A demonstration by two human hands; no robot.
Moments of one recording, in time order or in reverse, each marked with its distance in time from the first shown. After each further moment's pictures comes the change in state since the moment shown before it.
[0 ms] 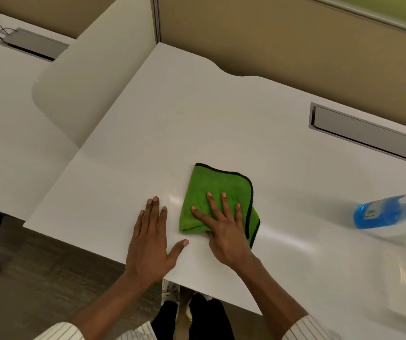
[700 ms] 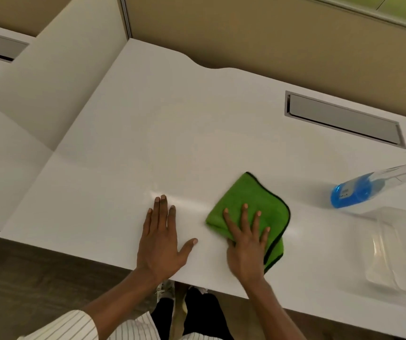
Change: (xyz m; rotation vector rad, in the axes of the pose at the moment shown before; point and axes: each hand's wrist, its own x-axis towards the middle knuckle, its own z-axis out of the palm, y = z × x) left_hand 0.006 0.059 0.006 -0.001 -0.082 0.059; right_hand -0.083 0.028 -0.002 0.023 0.110 0.498
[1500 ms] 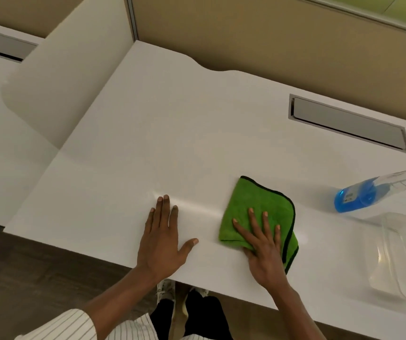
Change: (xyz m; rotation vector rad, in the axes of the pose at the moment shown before) left_hand 0.002 -0.001 -0.005 0.023 -0.046 0.004; right_hand 0.001 0.063 -0.005 0.123 0.031 -0.243
